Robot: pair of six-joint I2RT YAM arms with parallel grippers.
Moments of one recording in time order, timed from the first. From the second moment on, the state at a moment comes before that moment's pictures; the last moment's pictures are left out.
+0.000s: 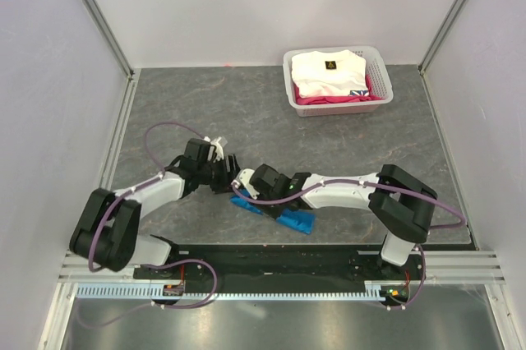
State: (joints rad) left arm -0.37 1.39 0.55 -0.05 0.52 -0.58; right arm 1.10 1.74 1.00 -0.30 -0.01 0.03
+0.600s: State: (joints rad) left arm -0.36 1.03 0.30 0.05 0.43 -0.59; right arm 0.84 1.83 1.01 -0.30 -0.65 0.07
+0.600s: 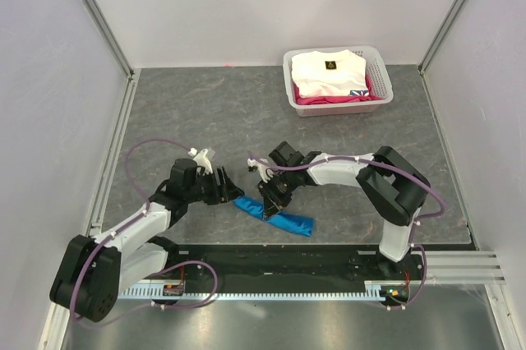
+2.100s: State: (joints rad) left arm -0.35 1.53 0.54 0.06 0.59 -0.63; right arm 1.15 1.67 1.01 -0.34 0.08 0.00
